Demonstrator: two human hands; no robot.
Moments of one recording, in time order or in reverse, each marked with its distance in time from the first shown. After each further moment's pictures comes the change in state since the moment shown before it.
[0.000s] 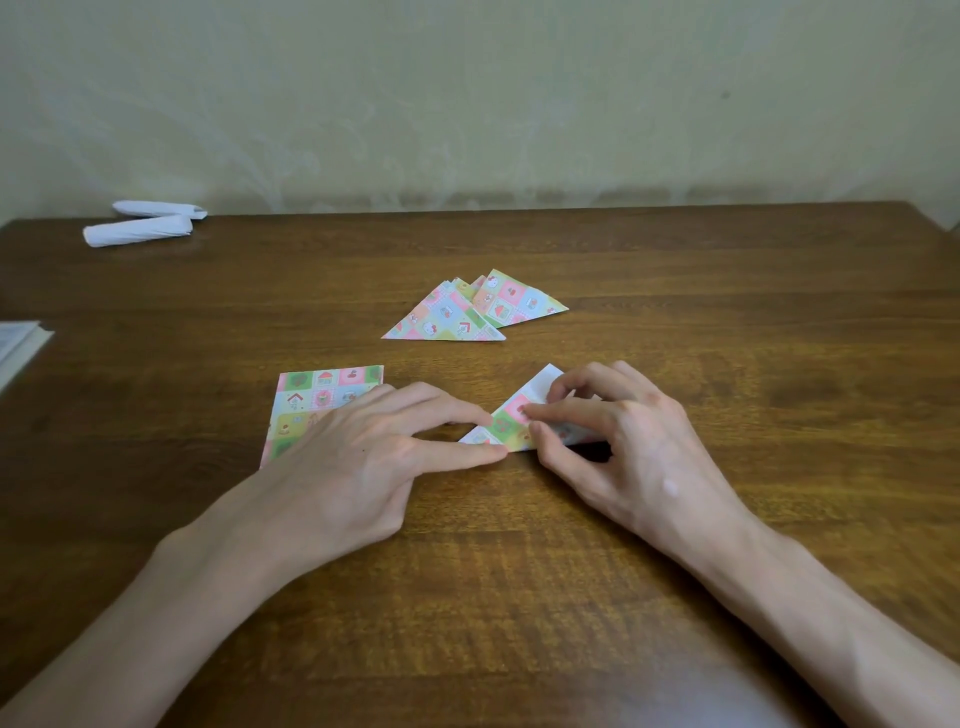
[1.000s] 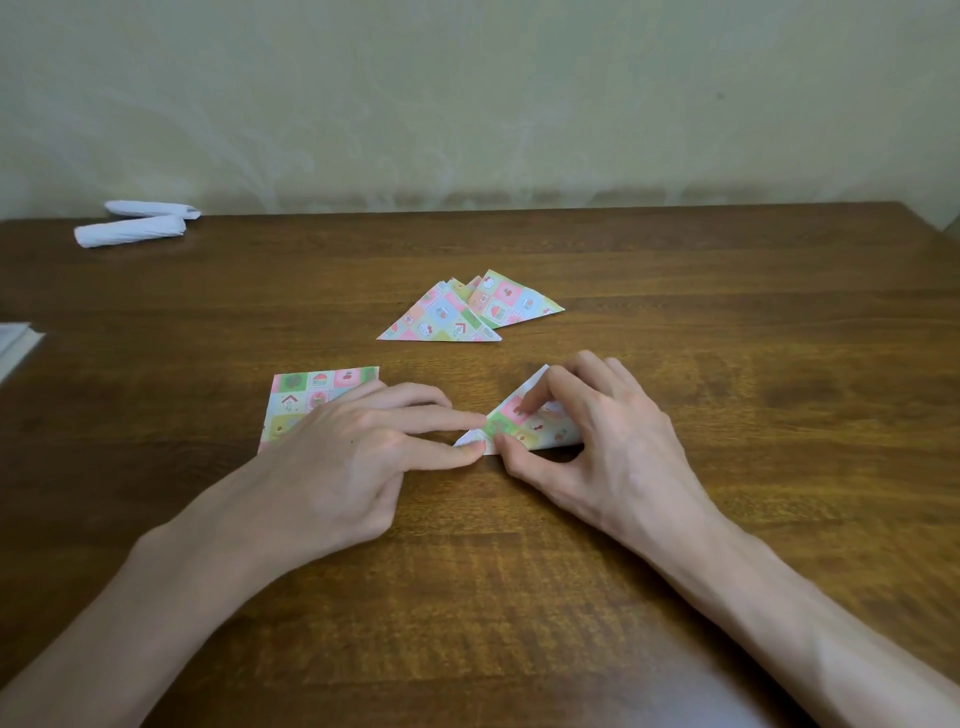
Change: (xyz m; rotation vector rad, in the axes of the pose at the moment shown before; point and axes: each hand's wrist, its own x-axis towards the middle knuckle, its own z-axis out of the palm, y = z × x) left_hand 0.000 -0.006 -0.004 0.000 0.004 0.011; right_hand 0.006 -0.016 0.009 -0.057 -0.006 0.141
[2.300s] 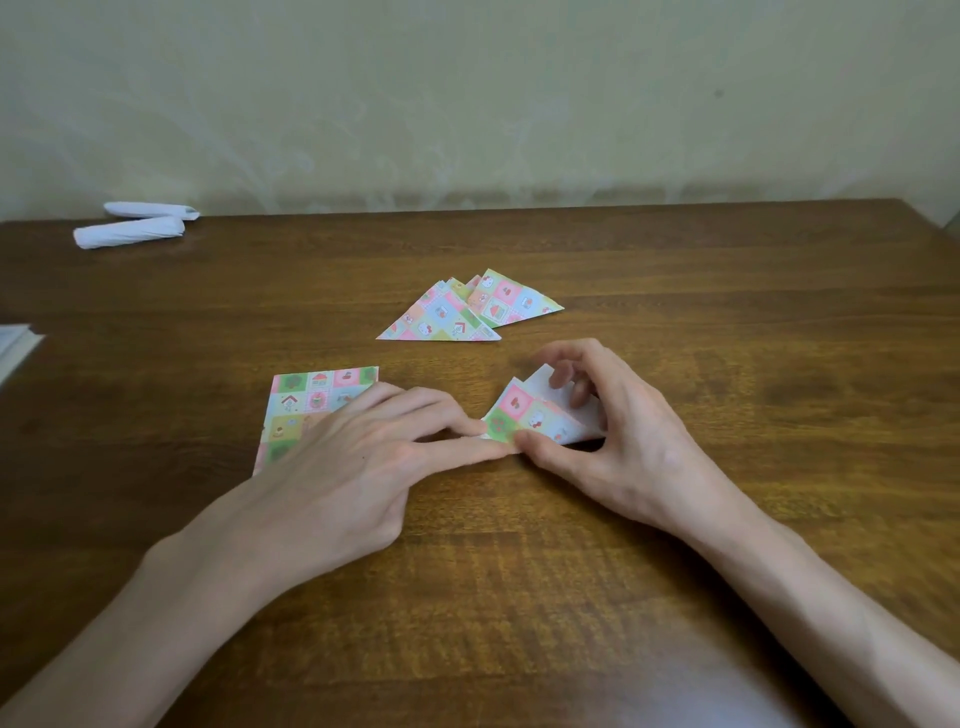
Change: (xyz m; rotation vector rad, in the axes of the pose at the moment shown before) left_hand 0.001 0.011 0.001 0.057 -0.089 -0.035; right_hand 0.003 0.017 -0.008 0.262 -0.124 0.062
